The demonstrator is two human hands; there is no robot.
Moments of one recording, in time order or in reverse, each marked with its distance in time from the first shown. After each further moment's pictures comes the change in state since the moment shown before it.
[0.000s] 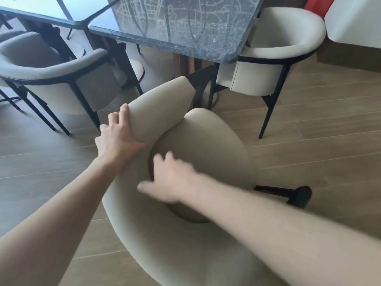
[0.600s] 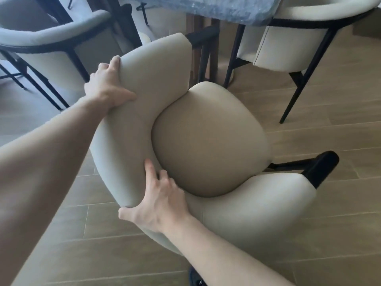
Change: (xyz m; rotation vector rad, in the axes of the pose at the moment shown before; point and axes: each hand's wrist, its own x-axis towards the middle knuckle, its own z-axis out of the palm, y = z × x) left_hand 0.129 -0.060 0.027 -0.034 -0.061 -0.060; right_hand 0.051 -0.035 0.135 0.411 0.180 0.004
